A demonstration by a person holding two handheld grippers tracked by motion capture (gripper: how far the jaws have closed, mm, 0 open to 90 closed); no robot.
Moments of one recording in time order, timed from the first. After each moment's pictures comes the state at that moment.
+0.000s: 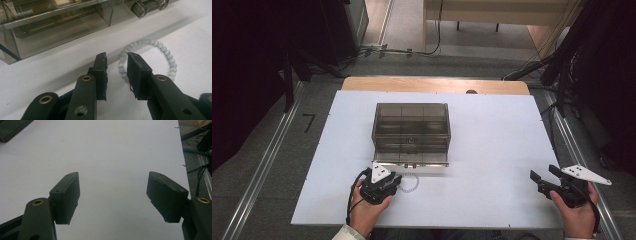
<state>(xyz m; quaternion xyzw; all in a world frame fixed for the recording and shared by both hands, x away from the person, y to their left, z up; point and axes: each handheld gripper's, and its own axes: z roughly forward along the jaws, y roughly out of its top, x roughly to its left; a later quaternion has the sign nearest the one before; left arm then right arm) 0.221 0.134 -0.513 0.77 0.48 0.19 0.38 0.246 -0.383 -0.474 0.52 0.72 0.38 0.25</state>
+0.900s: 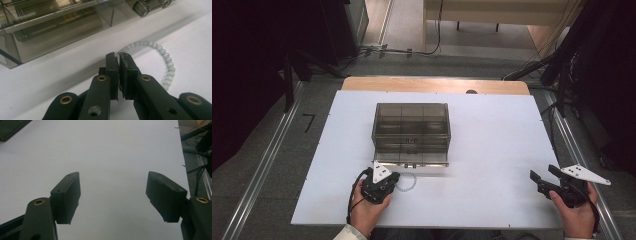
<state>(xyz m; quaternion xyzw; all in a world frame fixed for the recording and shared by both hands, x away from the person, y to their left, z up) 0.223 0.133 -0.515 0.77 0.48 0.20 0.37 0.246 -0.382 -0.474 0.52 0.72 0.37 0.25</state>
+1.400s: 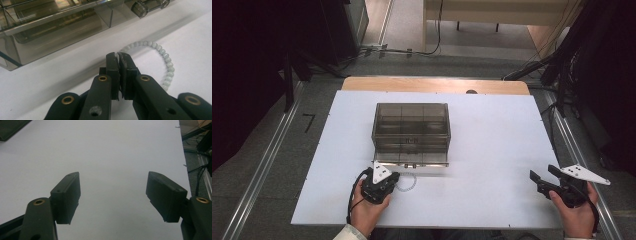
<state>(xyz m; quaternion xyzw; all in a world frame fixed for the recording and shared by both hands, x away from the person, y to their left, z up) 0.223 0.135 -0.515 0.77 0.47 0.20 0.38 0.246 -0.382 -0.474 0.52 0.72 0.38 0.25</state>
